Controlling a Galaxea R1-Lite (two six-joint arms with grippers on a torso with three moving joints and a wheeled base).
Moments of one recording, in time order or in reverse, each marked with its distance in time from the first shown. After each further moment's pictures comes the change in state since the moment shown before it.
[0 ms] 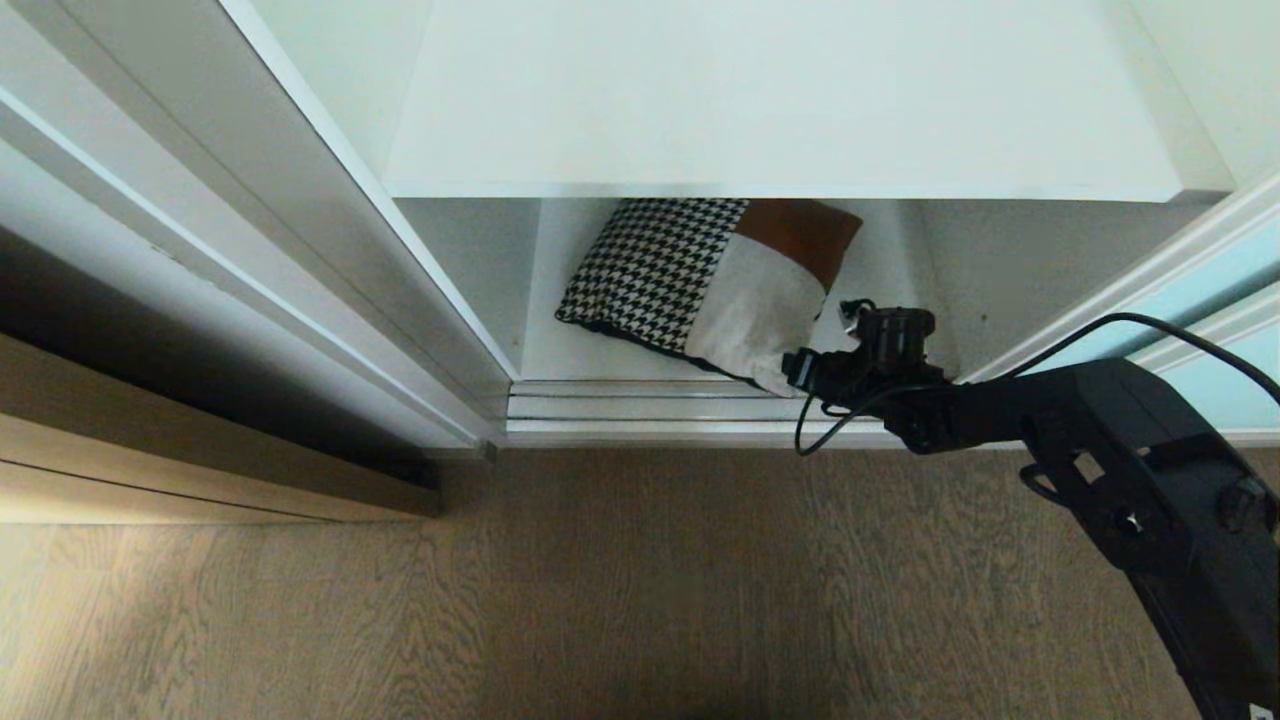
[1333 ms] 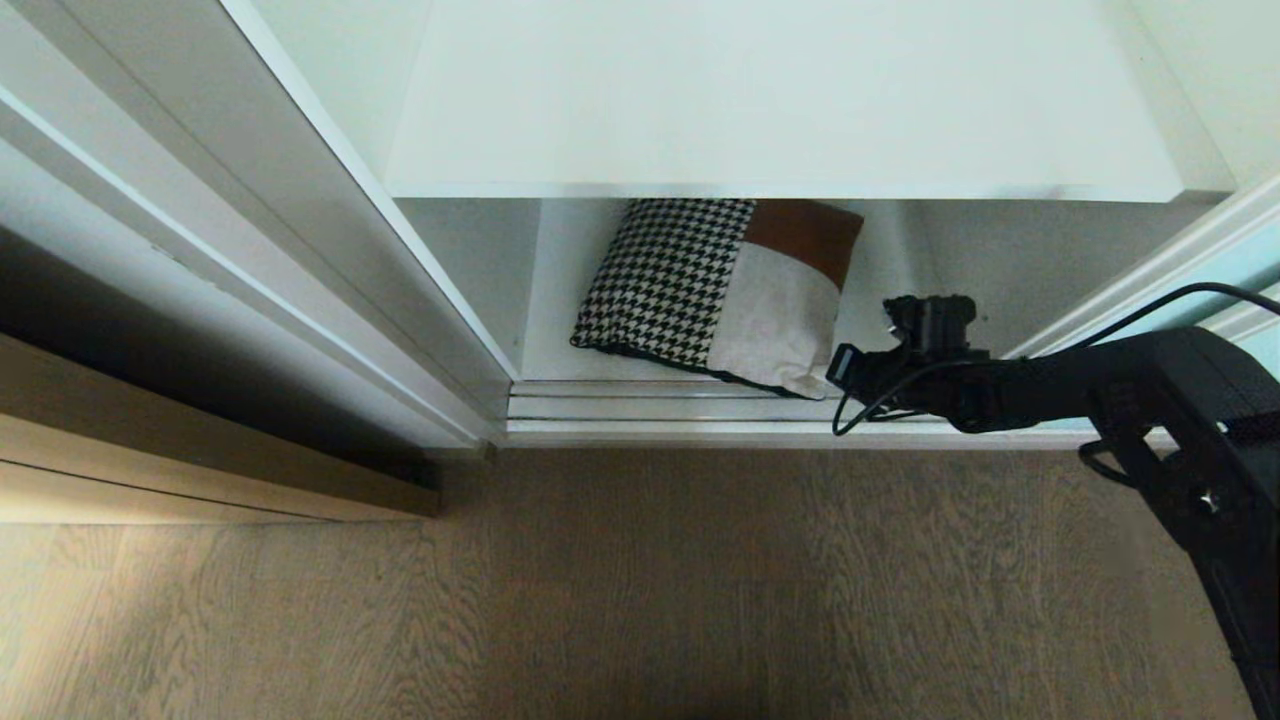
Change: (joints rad) left arm 0.000 0.000 0.000 0.000 0.000 0.000; right arm -0.076 -0.127 0.113 0.183 -0.071 0.070
